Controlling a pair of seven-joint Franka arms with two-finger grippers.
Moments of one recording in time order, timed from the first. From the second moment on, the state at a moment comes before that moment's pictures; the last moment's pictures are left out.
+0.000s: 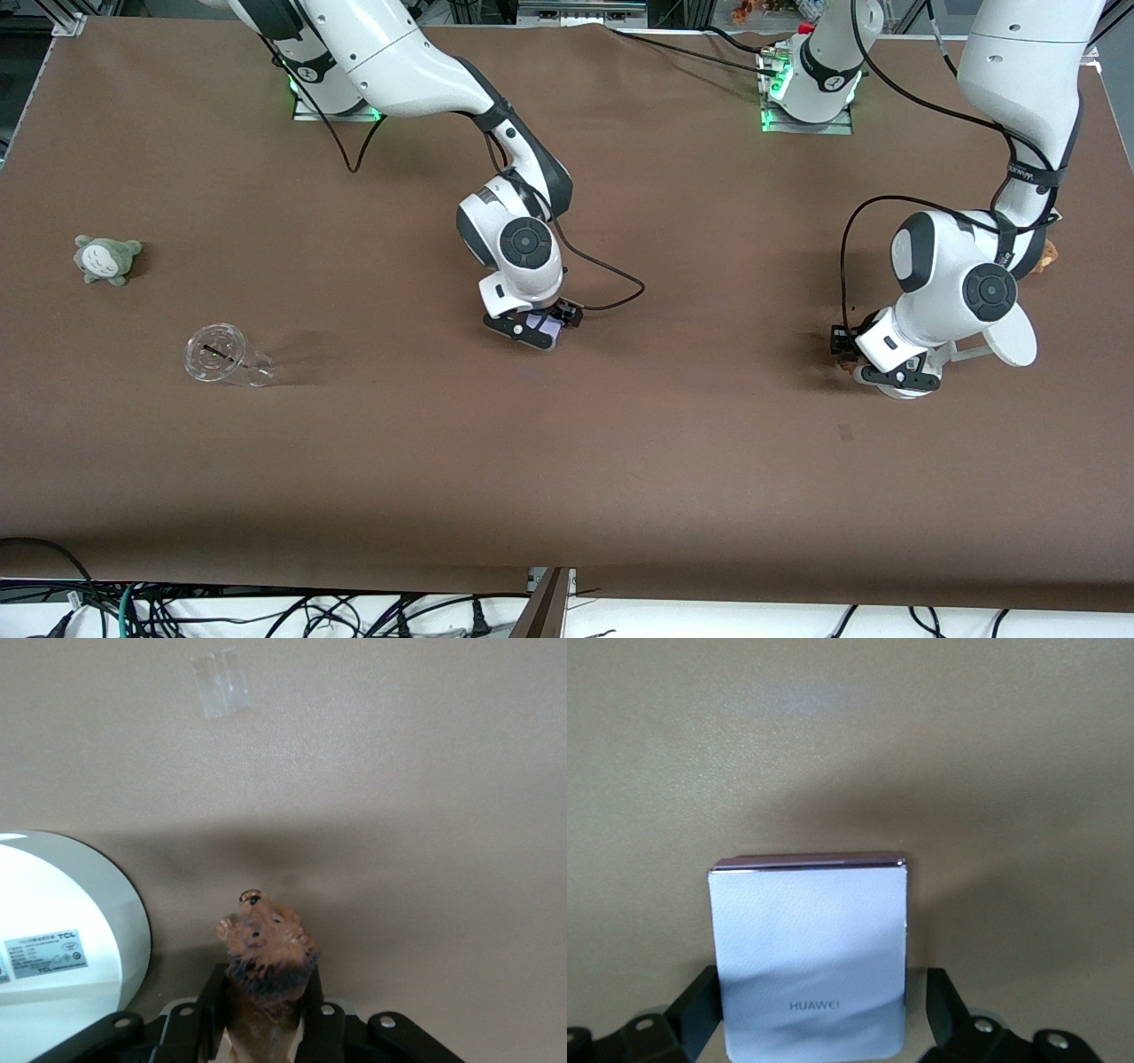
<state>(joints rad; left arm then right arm) 0.03 0.49 -0.03 -1.99 -0.06 2.41 0.15 0.74 0.85 -0.02 -1.46 0.06 2.29 1.08</state>
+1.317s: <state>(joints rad) 0.02 0.32 -0.04 -1.92 -0.06 2.07 0.15 0.47 0.72 -0.15 -1.39 0.05 1.98 0.40</state>
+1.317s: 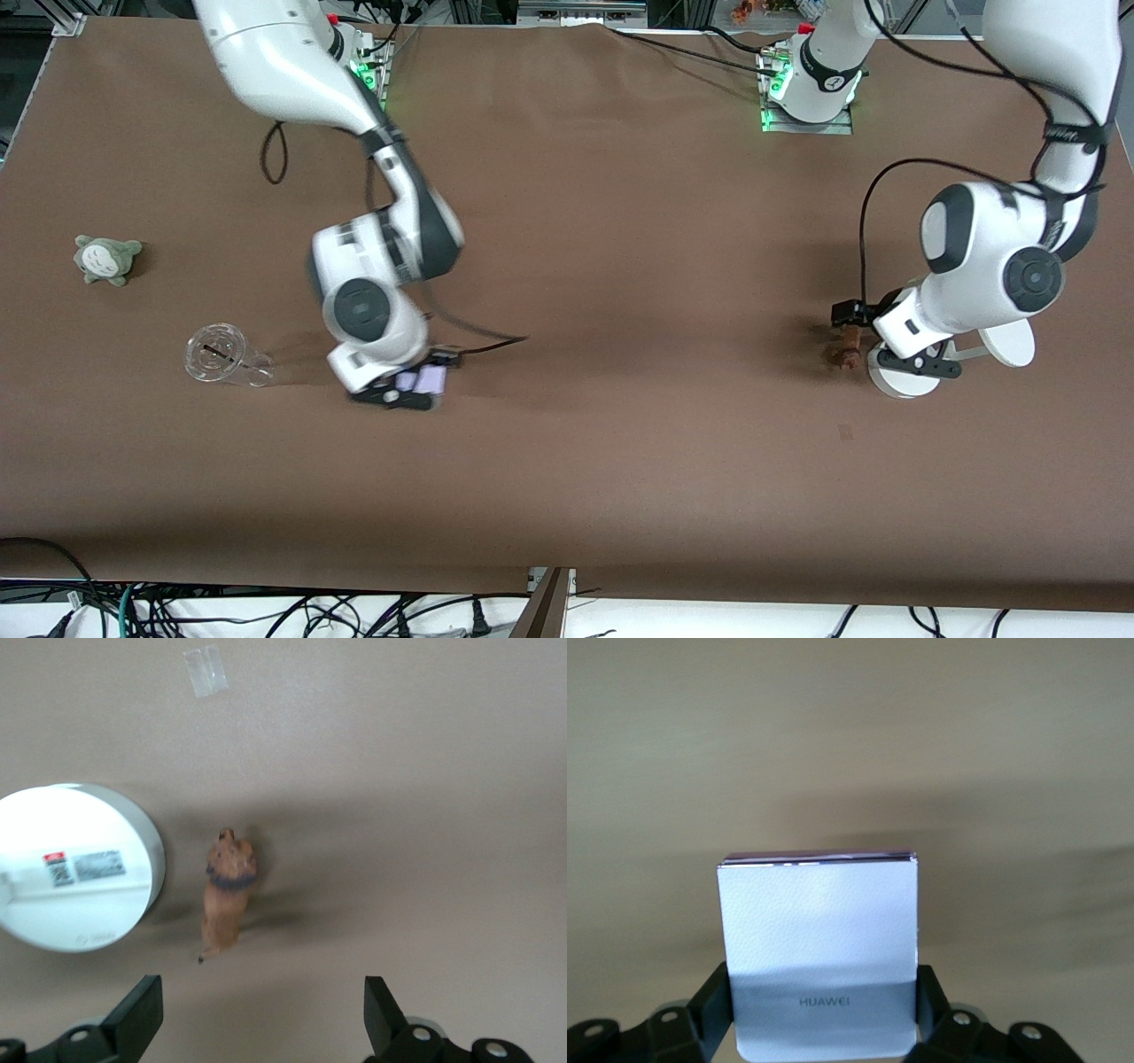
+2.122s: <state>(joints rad) 0.02 0.11 -0.04 -1.61 0.04 1.59 0.15 0.31 0.65 -0.16 -1.68 0.06 2.15 0.13</state>
